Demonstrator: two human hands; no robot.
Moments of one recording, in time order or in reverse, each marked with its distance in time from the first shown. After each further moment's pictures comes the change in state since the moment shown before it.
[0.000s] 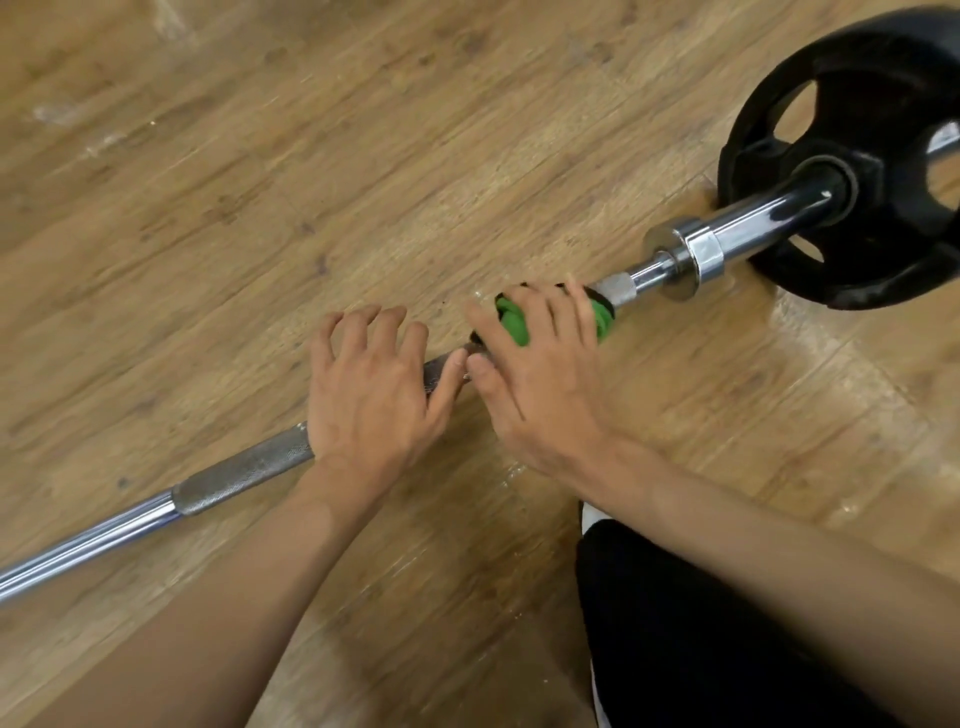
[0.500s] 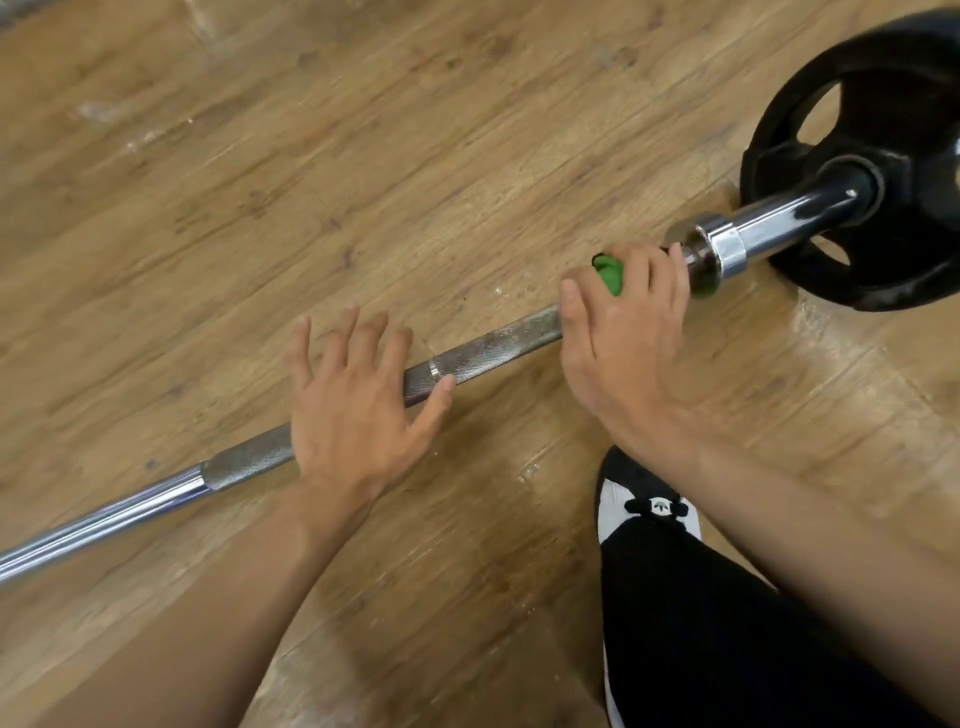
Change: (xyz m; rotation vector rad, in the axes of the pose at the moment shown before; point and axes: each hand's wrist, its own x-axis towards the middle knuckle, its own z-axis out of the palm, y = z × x) left_hand -0.029 -0.025 -0.001 -0.013 0.000 -0.093; right_hand 0.016 0.036 -0.004 -0.046 0.206 0.259
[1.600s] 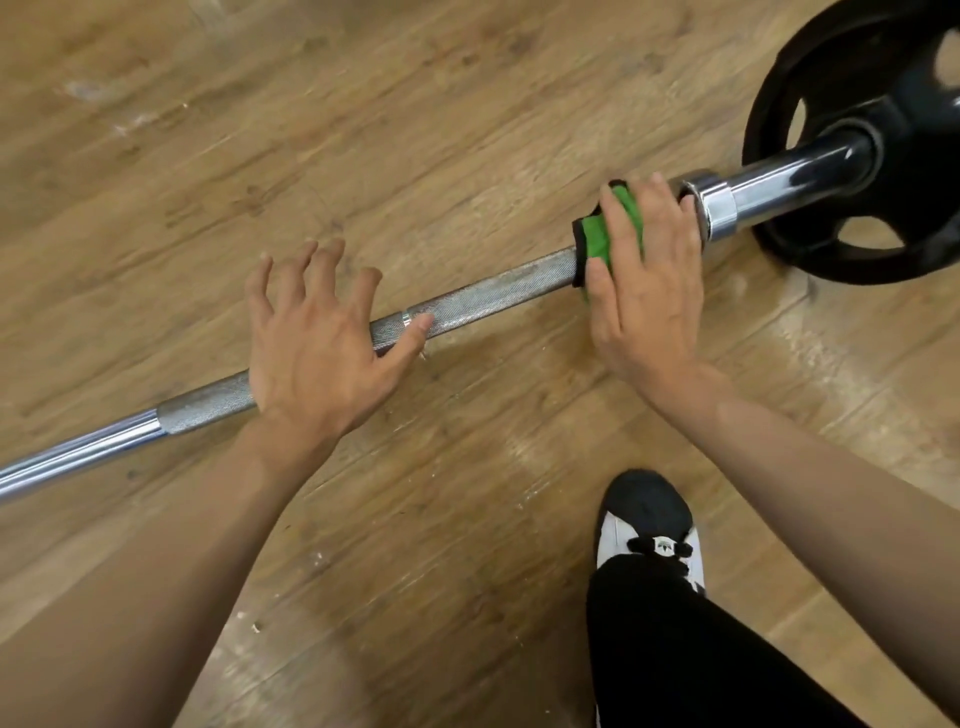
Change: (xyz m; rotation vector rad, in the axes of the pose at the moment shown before) left_hand 0.067 -0.032 0.002 0.006 0.045 -0.039; right_hand 0.054 0.031 0.031 -0.012 0.050 -0.219
